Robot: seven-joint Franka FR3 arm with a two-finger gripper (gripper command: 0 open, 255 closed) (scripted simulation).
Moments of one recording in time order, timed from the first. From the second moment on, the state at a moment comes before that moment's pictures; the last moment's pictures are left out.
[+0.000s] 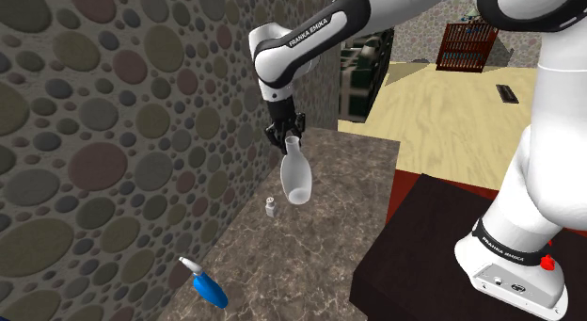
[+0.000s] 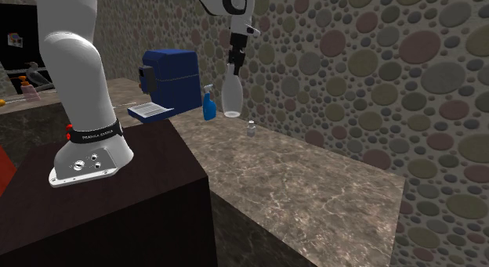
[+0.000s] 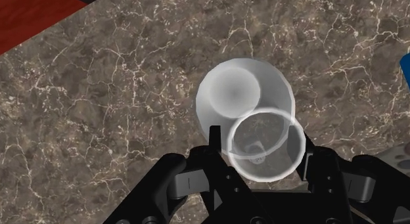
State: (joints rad) arm 0.21 0.29 0.00 -1.81 0.06 1.91 0.33
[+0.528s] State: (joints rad) arm 0.21 0.34 0.00 -1.85 0.06 2.00 0.32
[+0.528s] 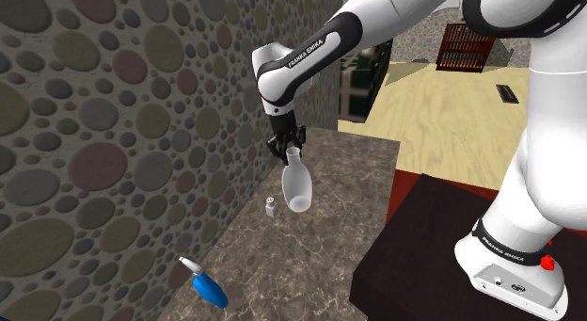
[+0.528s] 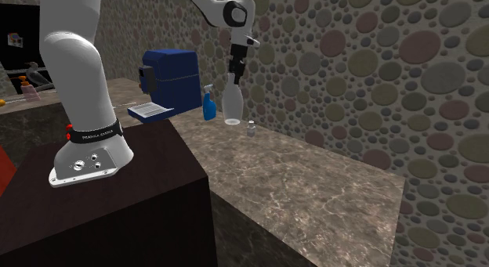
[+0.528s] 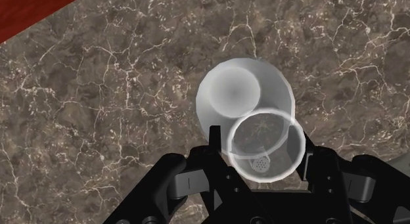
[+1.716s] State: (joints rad) arm 0.21 0.48 0.01 -1.91 0.07 2.20 0.31
